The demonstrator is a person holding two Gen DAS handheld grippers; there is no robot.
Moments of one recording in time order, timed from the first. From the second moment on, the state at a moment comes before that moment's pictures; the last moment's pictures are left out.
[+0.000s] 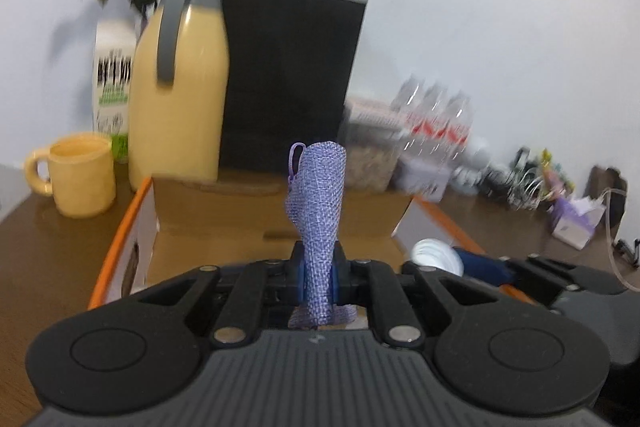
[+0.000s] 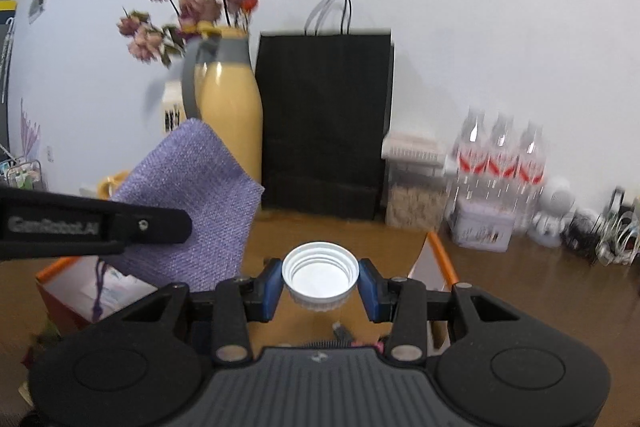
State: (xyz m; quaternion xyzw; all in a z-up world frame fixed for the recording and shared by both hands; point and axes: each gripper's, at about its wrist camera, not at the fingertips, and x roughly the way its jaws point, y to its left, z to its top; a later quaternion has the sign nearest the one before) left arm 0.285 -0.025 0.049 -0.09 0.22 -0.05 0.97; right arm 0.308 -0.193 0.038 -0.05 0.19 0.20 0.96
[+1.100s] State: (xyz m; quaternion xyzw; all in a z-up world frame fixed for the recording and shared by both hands) left arm 0.256 -0.020 0.050 -0.08 0.14 0.02 0.99; right arm 0.287 -0.203 0.041 -0.05 0.15 0.15 0.98
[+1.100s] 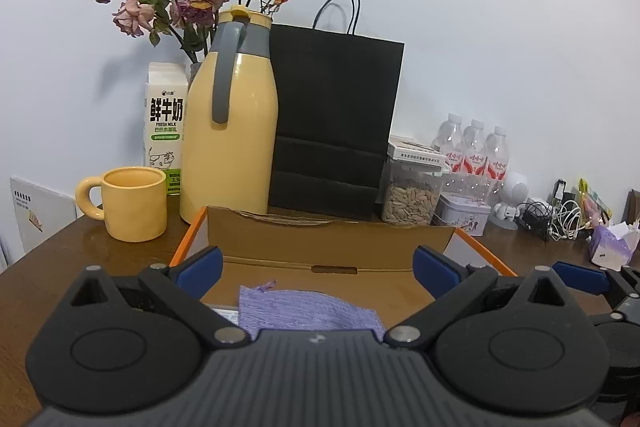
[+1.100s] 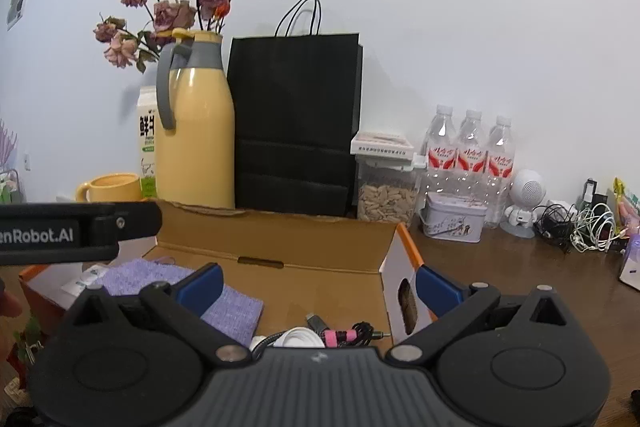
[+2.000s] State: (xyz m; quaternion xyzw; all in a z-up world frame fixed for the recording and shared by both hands) left arm 0.185 -0.003 0.052 -0.05 0.14 0.03 0.99; right arm 0.204 -0.239 0.048 -0.04 0.13 0.16 0.98
